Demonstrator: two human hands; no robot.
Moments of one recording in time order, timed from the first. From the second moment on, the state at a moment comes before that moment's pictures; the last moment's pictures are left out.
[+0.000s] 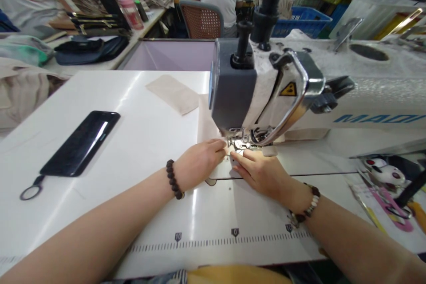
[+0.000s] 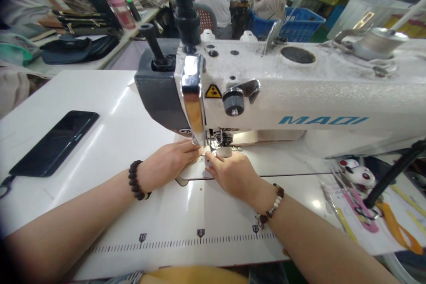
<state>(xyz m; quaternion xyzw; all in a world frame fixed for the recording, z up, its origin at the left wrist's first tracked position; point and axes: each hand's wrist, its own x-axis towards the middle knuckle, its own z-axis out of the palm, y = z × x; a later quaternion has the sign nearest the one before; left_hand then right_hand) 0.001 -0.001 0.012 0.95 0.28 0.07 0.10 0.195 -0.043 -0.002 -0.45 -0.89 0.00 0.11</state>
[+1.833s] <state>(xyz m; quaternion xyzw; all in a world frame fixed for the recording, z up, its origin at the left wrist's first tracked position) 0.000 -0.018 0.018 0.95 0.28 0.04 0.12 0.199 -0.043 0.002 -0.39 -0.91 0.00 0.14</state>
